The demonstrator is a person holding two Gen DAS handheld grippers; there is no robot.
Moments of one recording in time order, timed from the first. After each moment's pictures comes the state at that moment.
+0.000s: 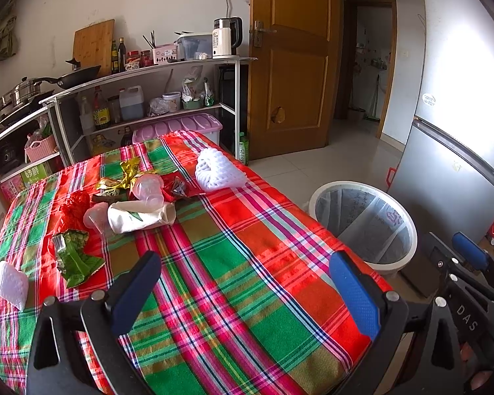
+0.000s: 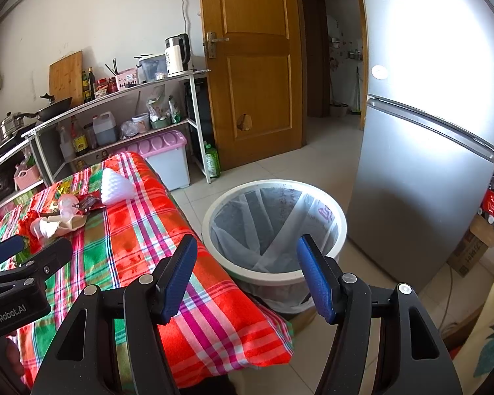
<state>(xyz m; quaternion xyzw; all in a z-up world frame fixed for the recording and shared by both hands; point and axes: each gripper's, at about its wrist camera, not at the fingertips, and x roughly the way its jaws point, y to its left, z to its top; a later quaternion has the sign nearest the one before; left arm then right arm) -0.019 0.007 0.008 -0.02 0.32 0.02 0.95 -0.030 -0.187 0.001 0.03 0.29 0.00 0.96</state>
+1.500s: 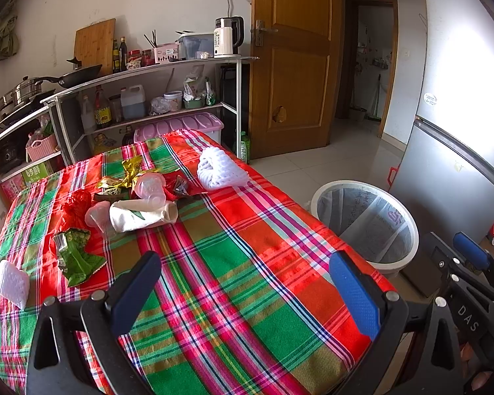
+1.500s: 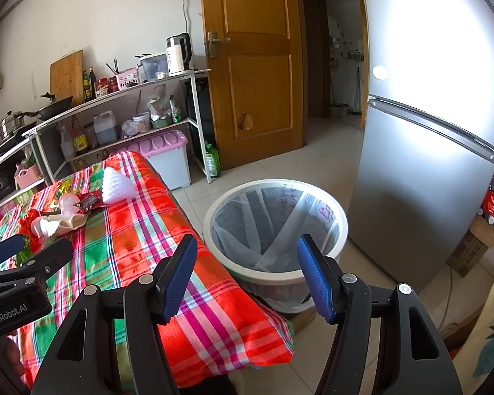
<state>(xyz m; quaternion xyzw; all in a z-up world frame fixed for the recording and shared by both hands) -0.020 0.009 0.007 -0.02 0.32 0.02 0.95 -0.030 -0.183 -0.001 0.03 0.29 0.00 0.96</state>
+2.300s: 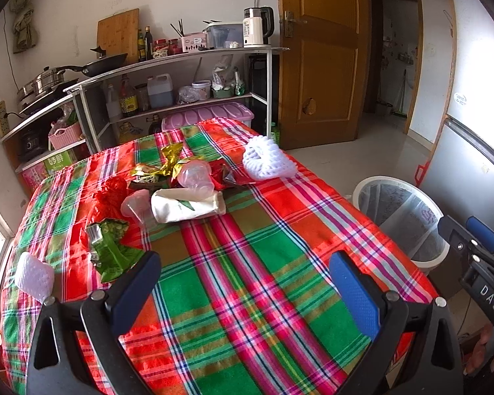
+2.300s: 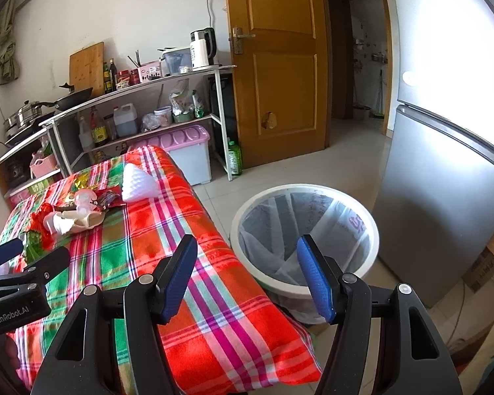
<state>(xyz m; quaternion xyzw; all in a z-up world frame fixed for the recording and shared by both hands) -0.016 0.050 -0.002 -0.02 0.34 0.08 0.94 -0.004 -0.156 -0.003 0.02 0.29 0.05 0.95</state>
